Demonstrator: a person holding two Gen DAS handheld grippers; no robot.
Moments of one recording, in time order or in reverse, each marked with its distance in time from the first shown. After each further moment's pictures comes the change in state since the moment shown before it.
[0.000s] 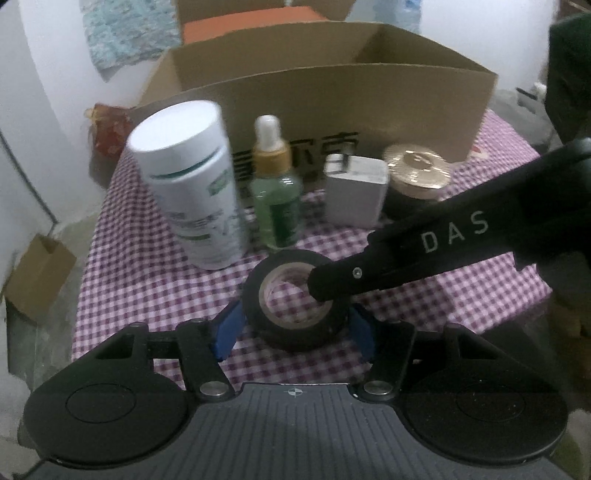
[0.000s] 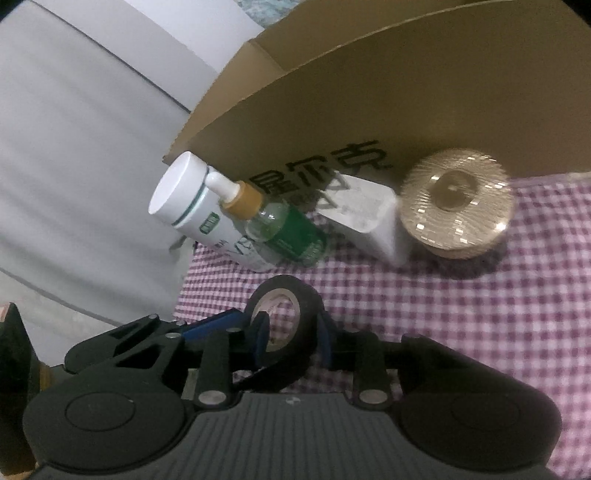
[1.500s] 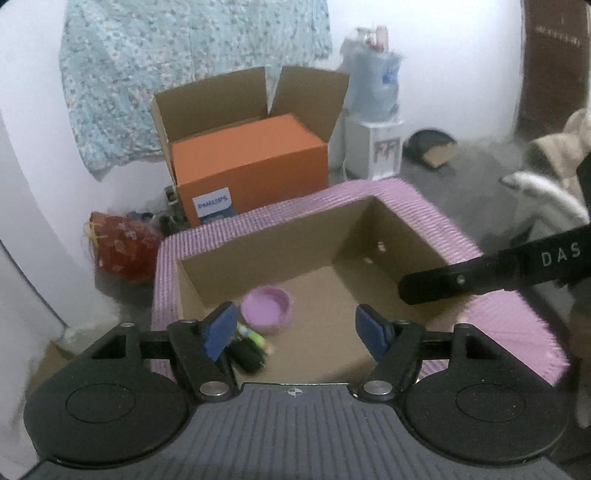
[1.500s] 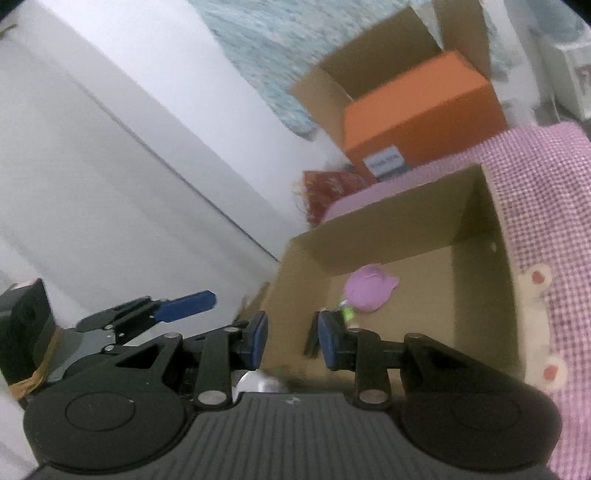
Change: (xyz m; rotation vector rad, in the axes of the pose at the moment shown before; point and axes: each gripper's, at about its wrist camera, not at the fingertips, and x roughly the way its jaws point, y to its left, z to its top) left arm -0.085 0.014 0.162 0.072 -0.212 -0.027; right arm -0.149 0.002 0.113 -0.036 -0.283 0.140
